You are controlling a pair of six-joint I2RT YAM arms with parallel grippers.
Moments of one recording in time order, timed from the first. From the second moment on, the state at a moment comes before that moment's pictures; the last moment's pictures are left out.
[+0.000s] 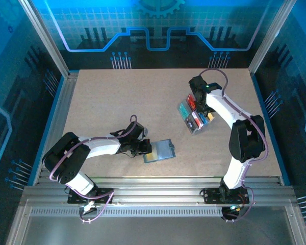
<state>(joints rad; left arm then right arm) -0.65 1.58 0.66 -0.11 0.35 -0.81 0.30 1.81 1.50 -1.04 0.49 0.21</state>
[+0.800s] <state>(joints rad) -0.65 1.57 0.66 -0.10 0.35 -0.82 0.30 1.81 1.50 -1.04 0.53 0.23</state>
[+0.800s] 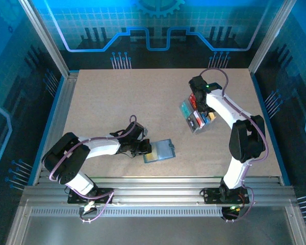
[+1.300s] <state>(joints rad) -0.64 1.57 0.65 -0.10 0.35 -0.82 0.30 1.79 1.50 -1.05 0.53 0.23</state>
